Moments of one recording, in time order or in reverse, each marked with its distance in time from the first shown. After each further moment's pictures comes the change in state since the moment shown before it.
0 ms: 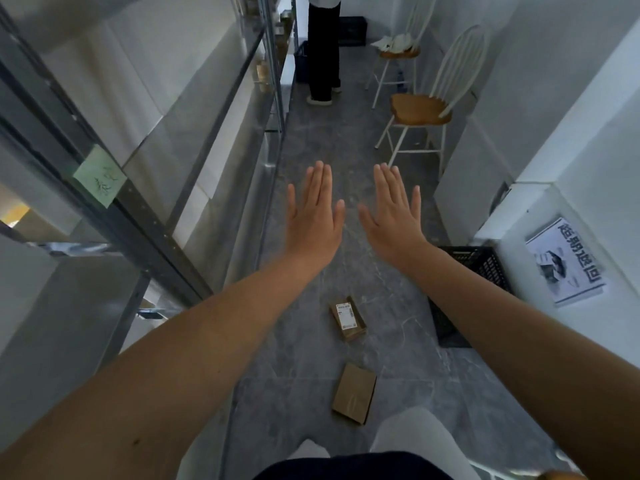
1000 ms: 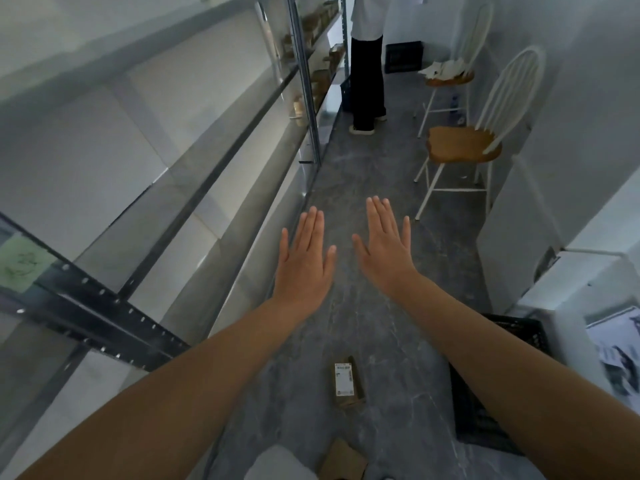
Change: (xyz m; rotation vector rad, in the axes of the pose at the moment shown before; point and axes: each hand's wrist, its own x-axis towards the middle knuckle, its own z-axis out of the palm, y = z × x) left_hand 0.157 0.088 0.101 0.133 -0.009 -0.131; right_hand 0.188 0.172 0.002 0.146 -0.080 -0.144
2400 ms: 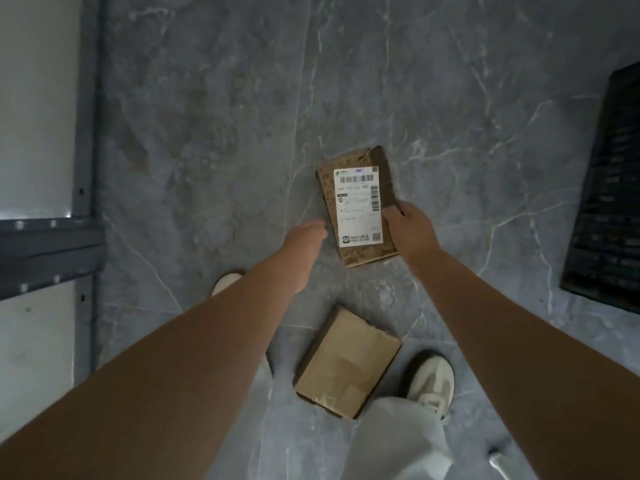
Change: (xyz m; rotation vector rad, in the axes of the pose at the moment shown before) left_hand -0.188 -0.312 0.740 -0.993 -0.932 -1.362; right_hand -0.137 0.320 0.747 0.457 -0.498 1.124
